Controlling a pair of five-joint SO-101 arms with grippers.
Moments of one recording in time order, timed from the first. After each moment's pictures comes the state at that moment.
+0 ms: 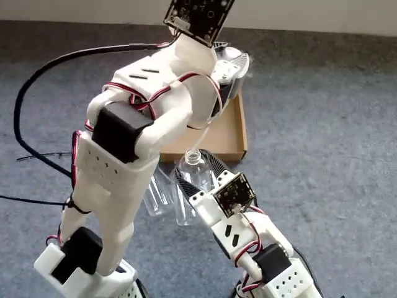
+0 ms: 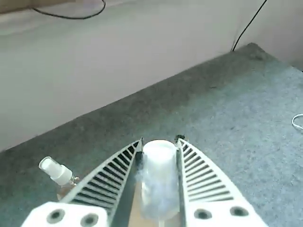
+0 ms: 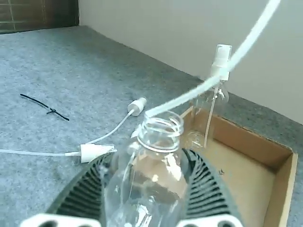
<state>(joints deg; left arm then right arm) 30.1 -7.3 -39.3 77.0 5.1 -37.6 -96.9 90.2 22.2 9.9</state>
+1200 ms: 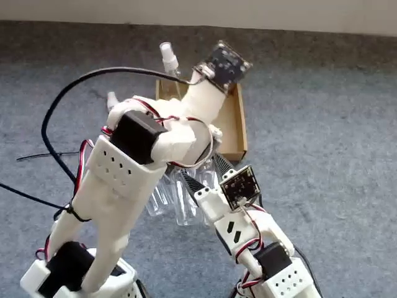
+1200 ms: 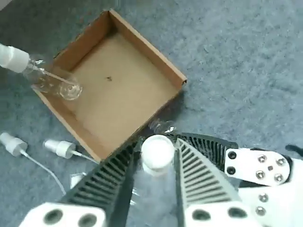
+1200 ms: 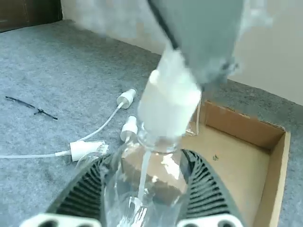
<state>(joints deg) 30.3 -14.4 -15.0 94.8 -1.4 -34.5 -96.6 90.9 22.4 6.2</state>
